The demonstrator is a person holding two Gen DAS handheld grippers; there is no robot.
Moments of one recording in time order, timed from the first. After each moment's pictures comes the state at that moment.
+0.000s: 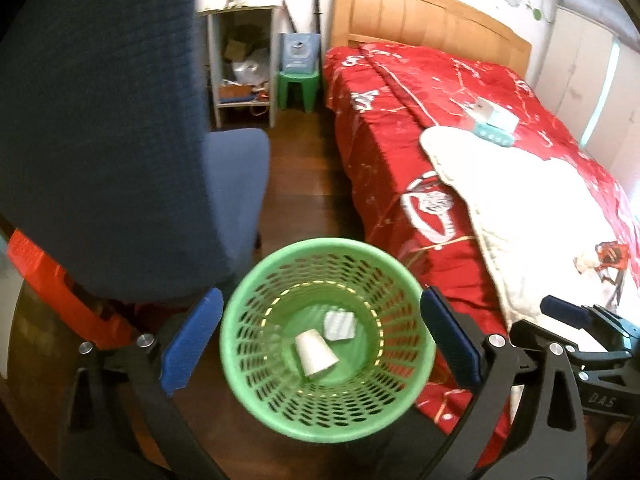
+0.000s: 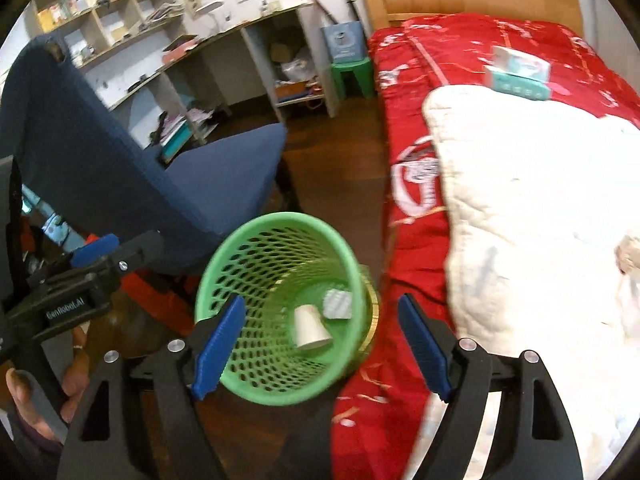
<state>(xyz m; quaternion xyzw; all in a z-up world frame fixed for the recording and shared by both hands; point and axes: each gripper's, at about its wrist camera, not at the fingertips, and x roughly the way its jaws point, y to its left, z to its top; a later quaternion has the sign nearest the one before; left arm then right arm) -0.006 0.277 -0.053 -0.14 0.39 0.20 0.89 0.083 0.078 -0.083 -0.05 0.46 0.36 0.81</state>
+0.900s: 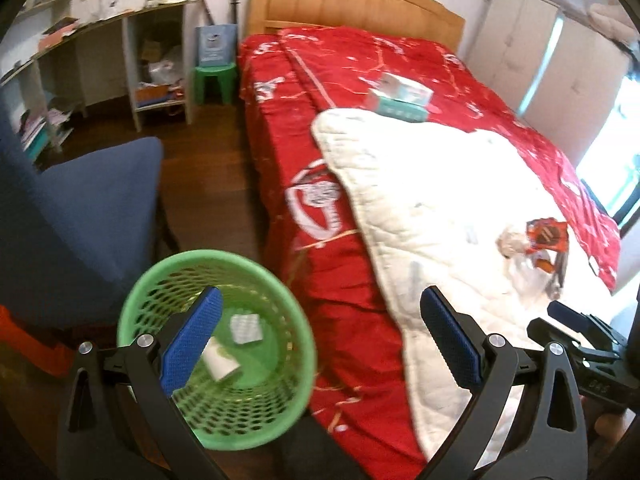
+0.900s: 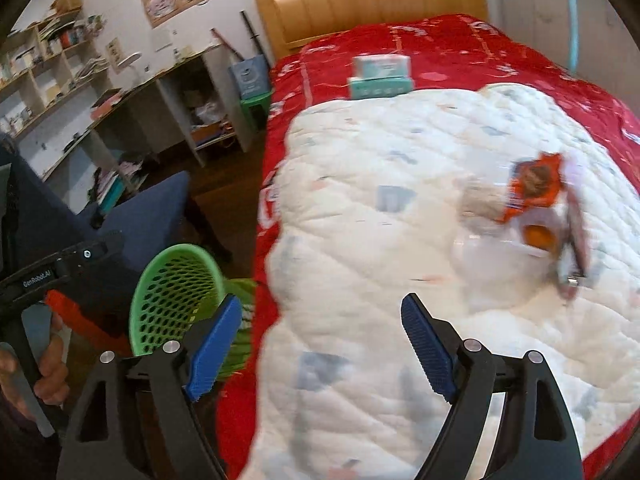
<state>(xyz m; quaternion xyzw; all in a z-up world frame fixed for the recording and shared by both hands) 0.059 0.185 -0.040 -0.14 0.41 0.07 0.90 0.103 -0.082 -0.061 0.00 0.44 0.23 0.87</state>
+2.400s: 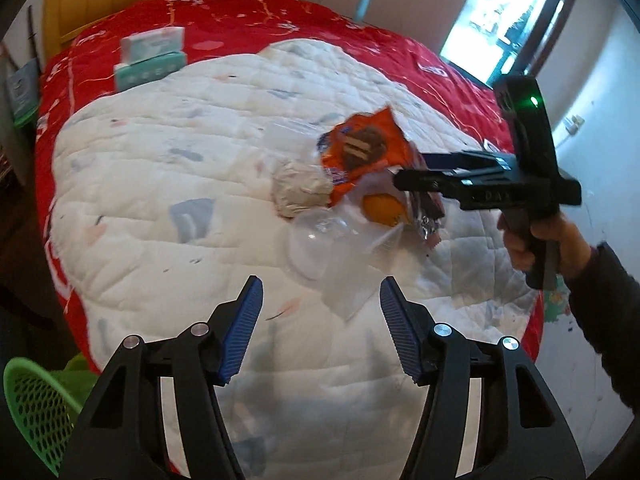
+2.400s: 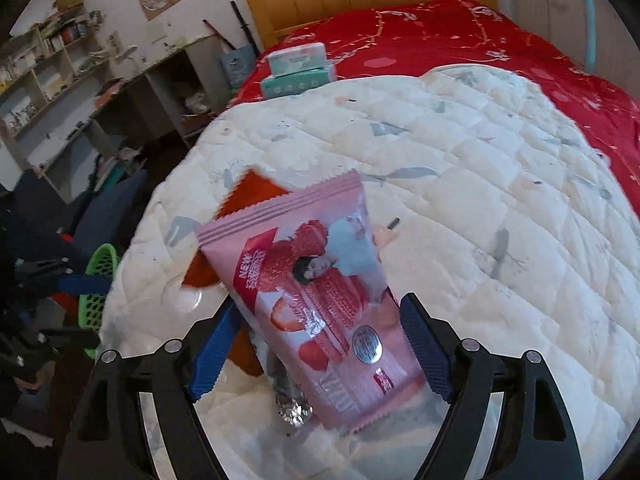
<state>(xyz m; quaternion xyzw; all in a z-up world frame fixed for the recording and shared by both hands) 0.172 -0.051 -0.078 -0.03 0.46 -0.22 0.86 0.277 -0.278 -0.107 -0.01 0.47 0.30 0.83</state>
